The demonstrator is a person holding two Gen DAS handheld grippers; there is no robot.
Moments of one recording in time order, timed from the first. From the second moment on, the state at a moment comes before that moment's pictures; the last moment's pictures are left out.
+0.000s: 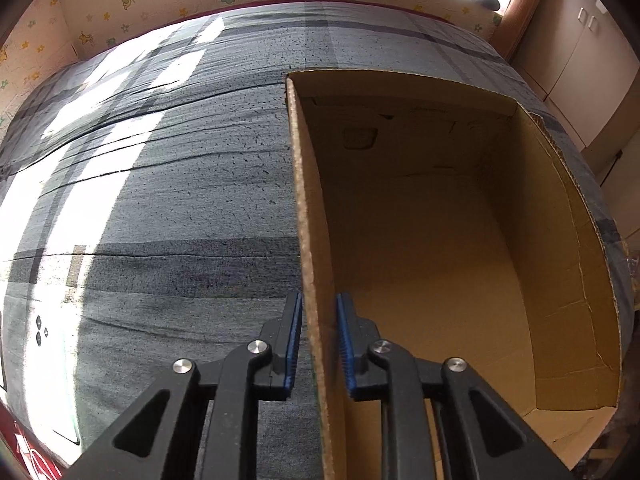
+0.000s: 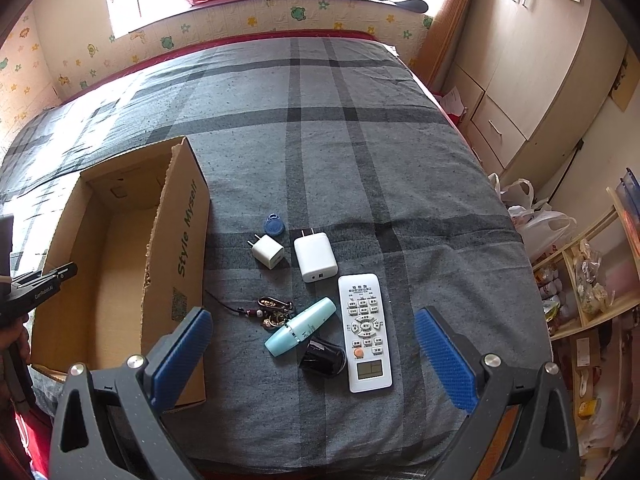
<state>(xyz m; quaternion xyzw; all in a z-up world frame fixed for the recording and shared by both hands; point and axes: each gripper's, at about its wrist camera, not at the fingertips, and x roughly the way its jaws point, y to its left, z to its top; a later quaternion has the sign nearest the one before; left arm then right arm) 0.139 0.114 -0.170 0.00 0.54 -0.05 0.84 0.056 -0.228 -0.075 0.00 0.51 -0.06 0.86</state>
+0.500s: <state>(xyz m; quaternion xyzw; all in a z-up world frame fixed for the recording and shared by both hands) 0.142 0.114 -0.179 0.00 0.55 -0.05 0.84 0.057 -0.247 -0.087 0.00 0.52 -0.07 0.85</state>
